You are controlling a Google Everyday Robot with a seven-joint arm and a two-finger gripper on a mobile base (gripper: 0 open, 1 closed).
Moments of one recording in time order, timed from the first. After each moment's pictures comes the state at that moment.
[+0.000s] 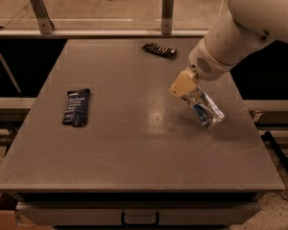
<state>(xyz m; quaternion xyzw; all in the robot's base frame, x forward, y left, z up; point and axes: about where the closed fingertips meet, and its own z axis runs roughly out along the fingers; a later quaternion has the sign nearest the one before) 0.543 -0.107 0.892 -0.41 0.88 0.07 0.24</state>
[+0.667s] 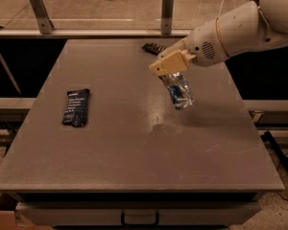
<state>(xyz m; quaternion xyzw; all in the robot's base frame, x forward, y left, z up) 0.560 -0.052 0.948 -0.47 0.75 0.26 0.38</state>
